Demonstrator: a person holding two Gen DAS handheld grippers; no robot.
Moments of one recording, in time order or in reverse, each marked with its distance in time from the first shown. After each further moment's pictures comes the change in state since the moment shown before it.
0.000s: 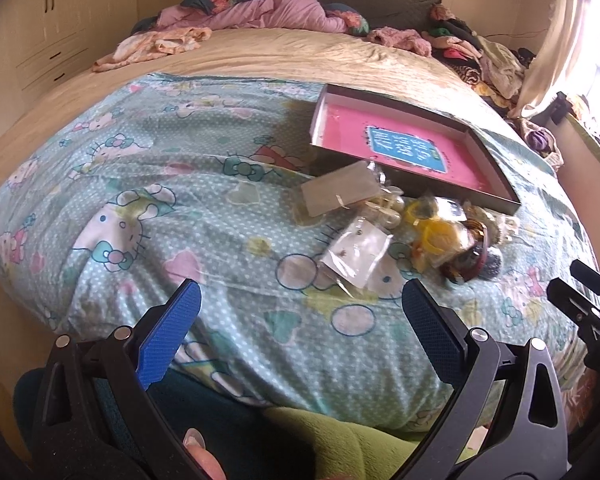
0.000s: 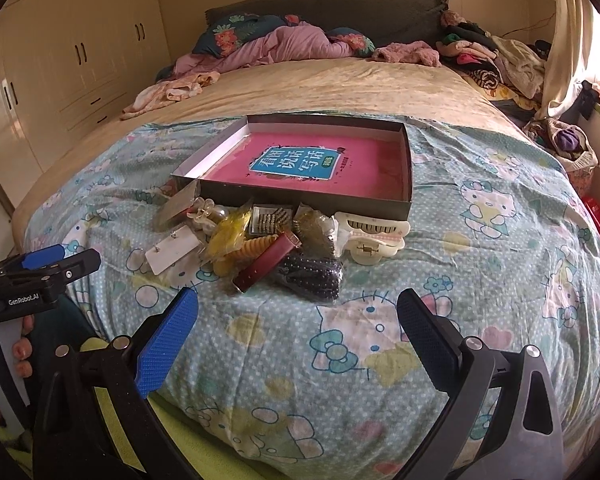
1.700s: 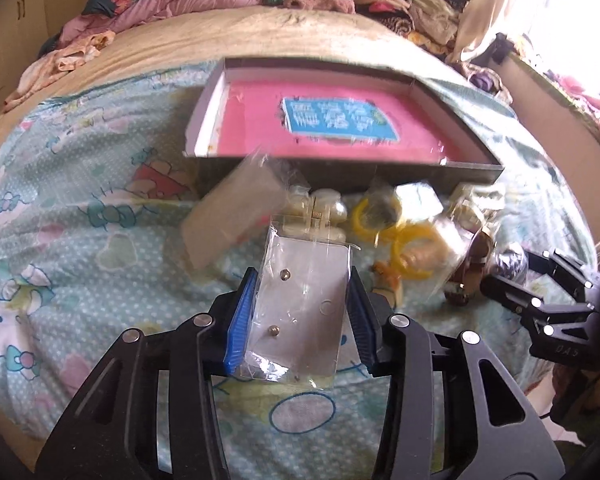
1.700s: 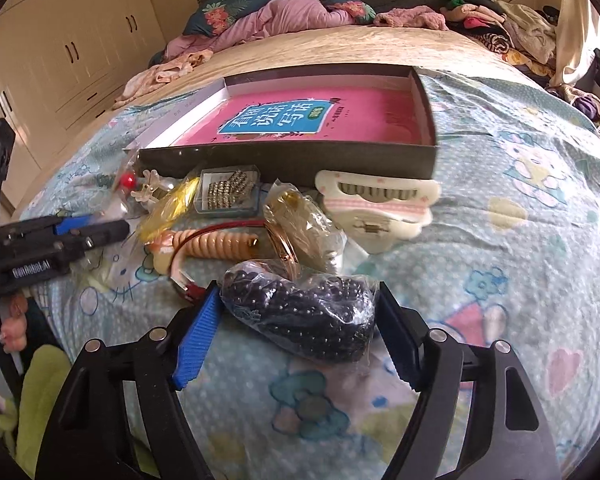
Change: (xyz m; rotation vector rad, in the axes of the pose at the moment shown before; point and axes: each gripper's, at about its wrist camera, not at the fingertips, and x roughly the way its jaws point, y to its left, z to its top) left arm 0.074 -0.045 0.036 0.230 0.079 -0.199; right arm 0.076 -0.040 -0.013 0.048 0.087 0.067
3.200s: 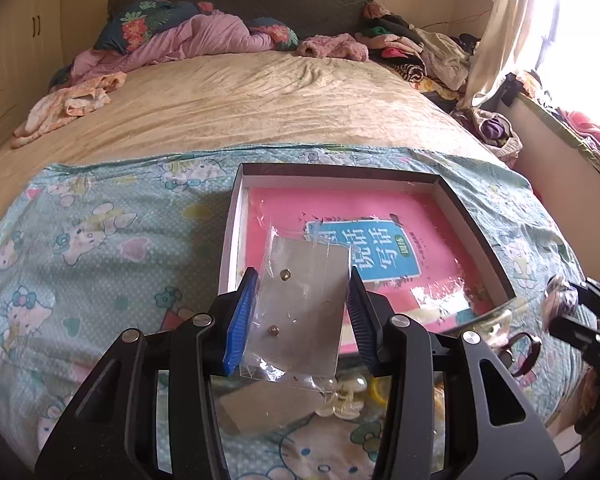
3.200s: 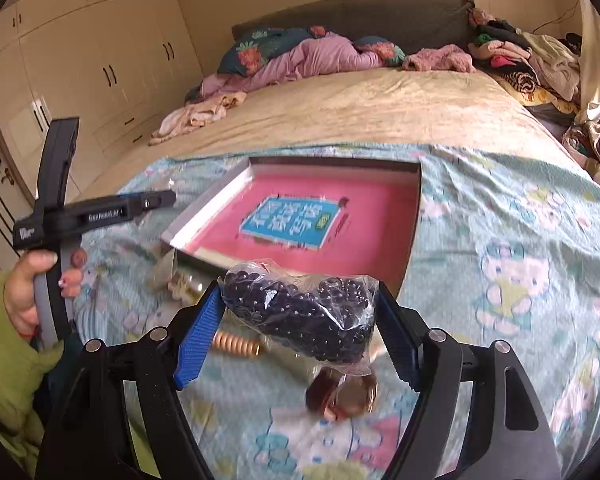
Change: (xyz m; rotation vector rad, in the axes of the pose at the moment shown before) left arm 0.004 0.017 0.105 -0.018 -0.125 0.033; right arm -0.046 -0.033 0.090 -0.065 -0.123 0.132
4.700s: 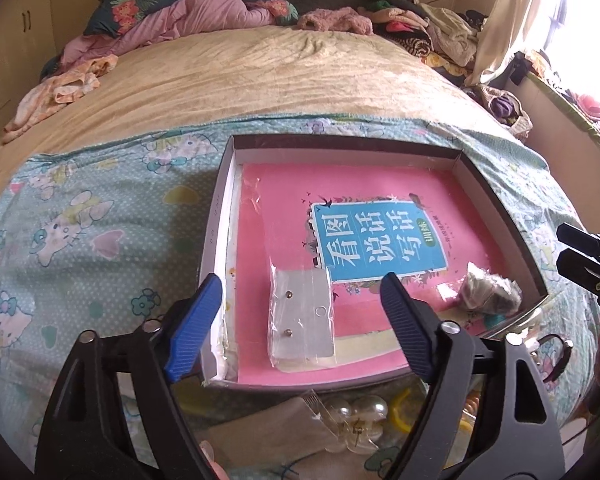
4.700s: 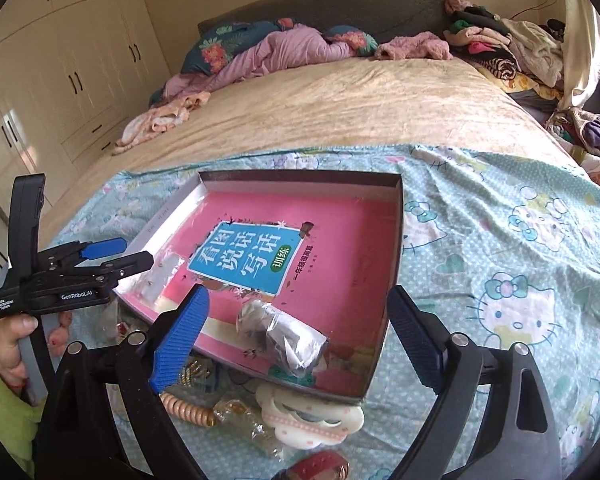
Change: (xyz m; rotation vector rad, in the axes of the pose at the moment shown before) left arm 0.034 0.001 0.000 0.008 0.074 0.012; right arm 0.050 -0.028 0.038 0.064 0.026 -0.084
